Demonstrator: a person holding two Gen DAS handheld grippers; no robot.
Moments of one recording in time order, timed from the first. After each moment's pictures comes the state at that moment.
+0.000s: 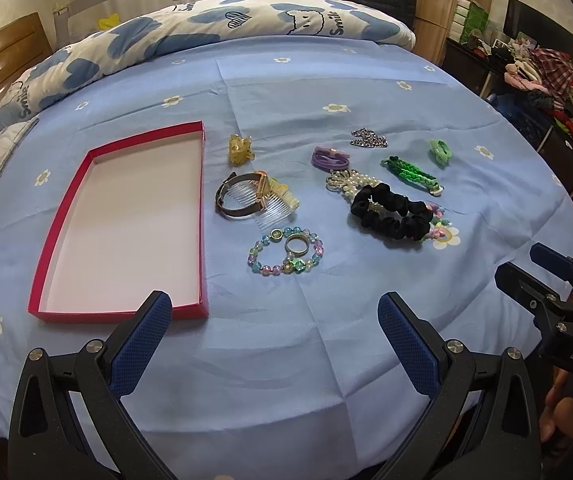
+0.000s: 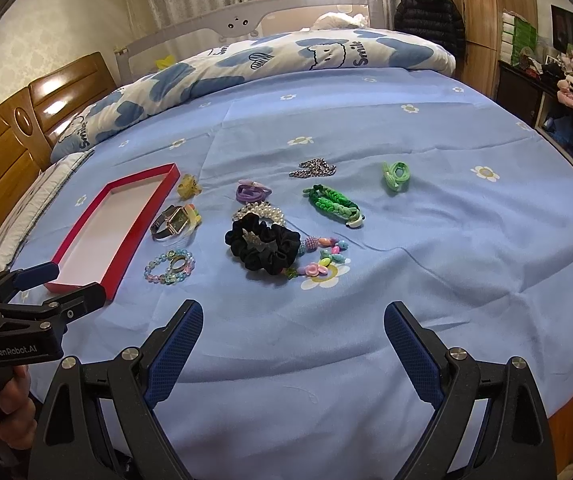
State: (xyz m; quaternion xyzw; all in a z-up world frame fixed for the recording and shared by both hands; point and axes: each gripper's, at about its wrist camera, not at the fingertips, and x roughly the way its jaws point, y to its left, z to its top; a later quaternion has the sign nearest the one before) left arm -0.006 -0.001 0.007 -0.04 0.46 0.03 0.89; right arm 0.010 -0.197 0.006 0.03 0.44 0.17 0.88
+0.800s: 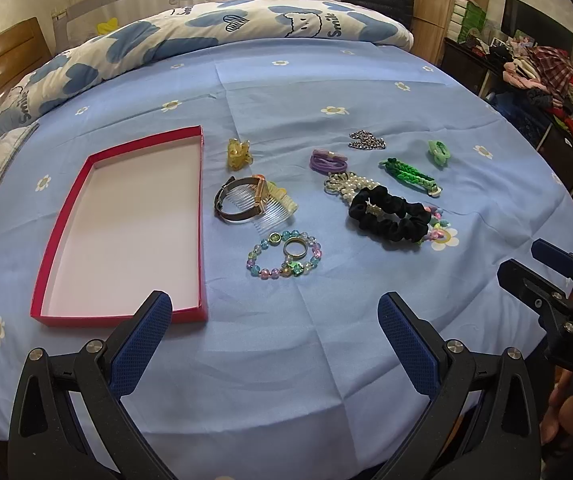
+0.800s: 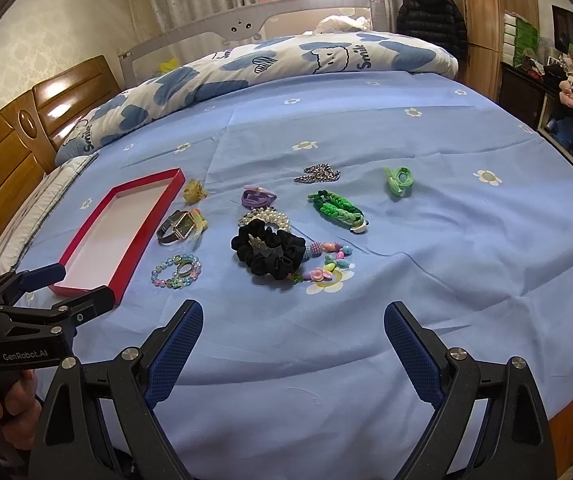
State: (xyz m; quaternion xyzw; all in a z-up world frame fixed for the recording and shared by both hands) left arm -0.005 -0.002 0.011 -0.03 0.45 0.03 0.89; right arm 0.008 -0.195 0.013 0.03 0.43 0.18 0.88
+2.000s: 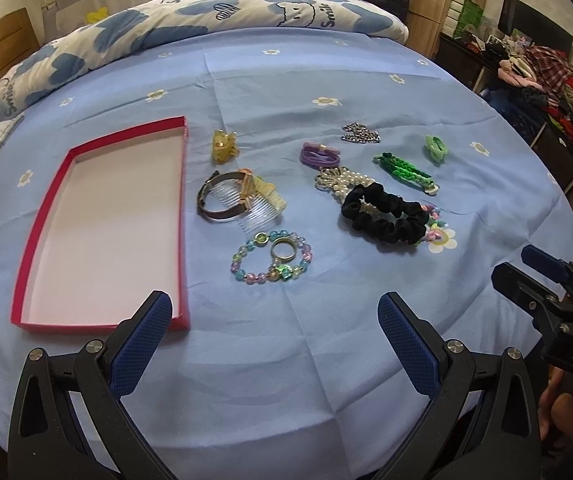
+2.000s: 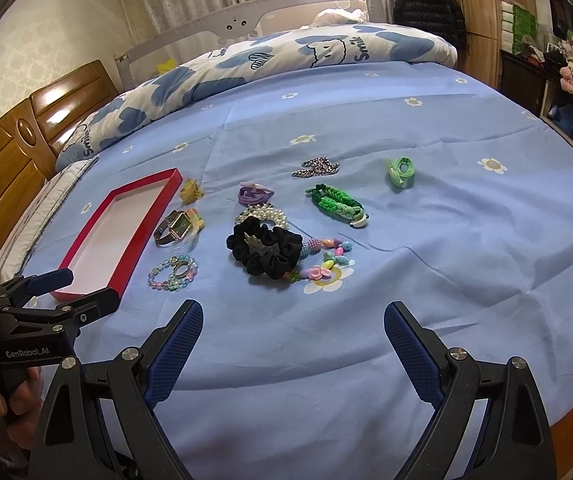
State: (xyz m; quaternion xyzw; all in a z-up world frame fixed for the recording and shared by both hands) left arm 0.015 -0.005 -0.004 -0.04 0.47 0.01 0.88; right arm 0.020 -0.204 -0.002 0.05 0.44 0.18 0.88
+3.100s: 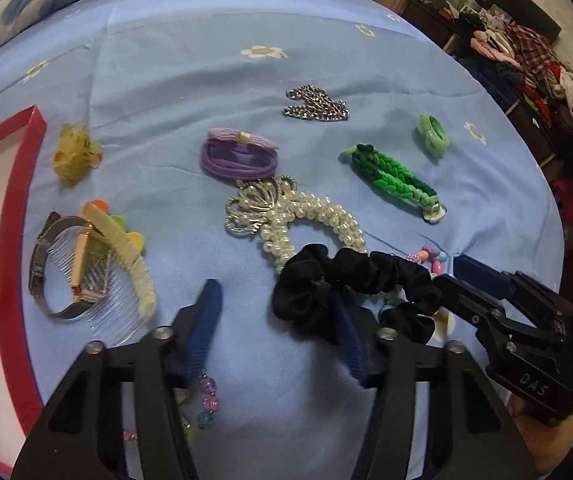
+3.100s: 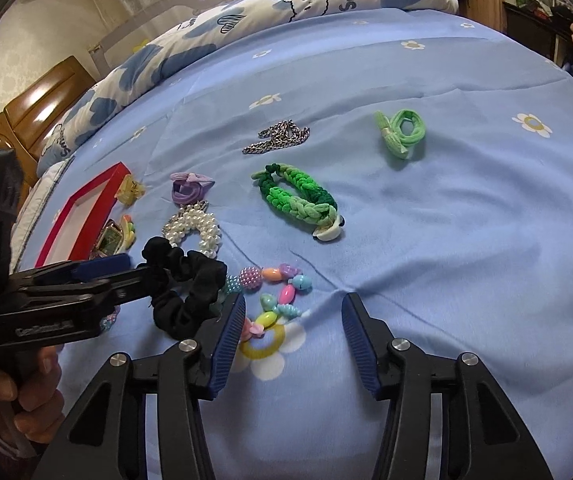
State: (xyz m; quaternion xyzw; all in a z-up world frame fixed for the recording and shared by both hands) left arm 0.144 -0.045 -0.077 -0.07 0.54 -0.10 0.83; right arm 0.112 -0.218 -0.071 0.08 0.51 0.19 0.84
